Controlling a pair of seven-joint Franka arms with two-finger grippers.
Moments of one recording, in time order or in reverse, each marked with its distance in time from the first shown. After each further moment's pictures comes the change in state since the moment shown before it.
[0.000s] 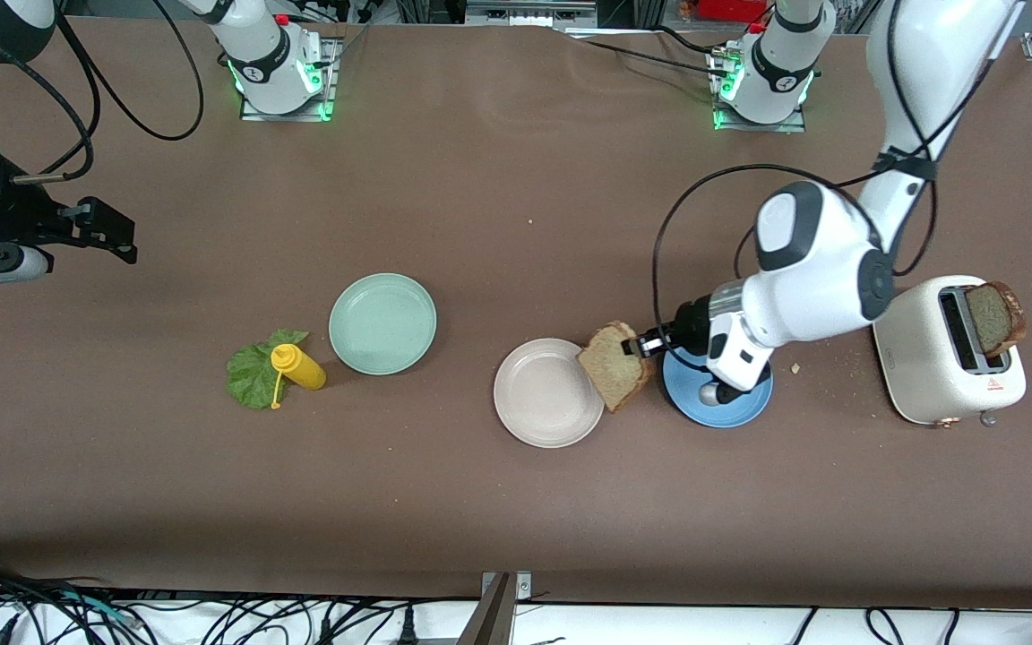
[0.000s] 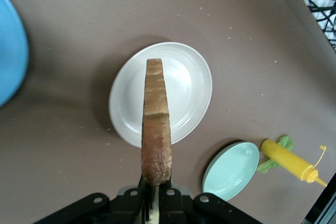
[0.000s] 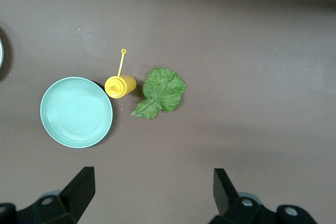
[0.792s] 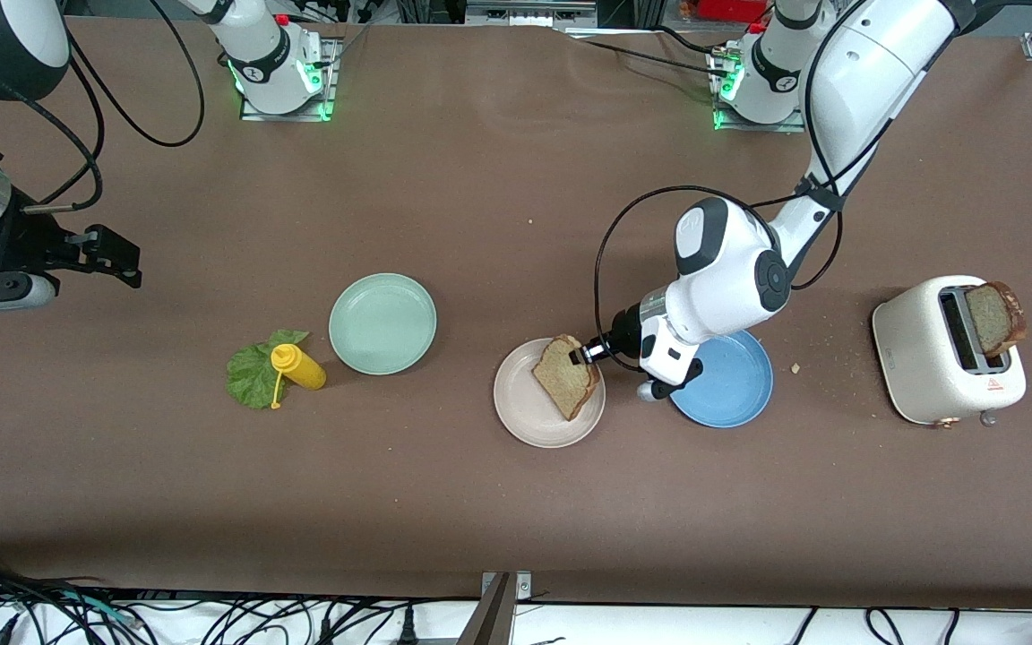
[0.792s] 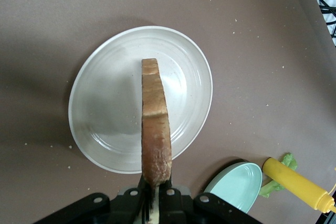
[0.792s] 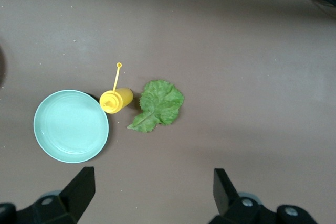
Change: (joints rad) left arm -0.097 0.116 0.001 -0.042 0.000 0.248 -0.024; right arm 0.001 0.040 0.000 0.000 0.000 0.071 -0.001
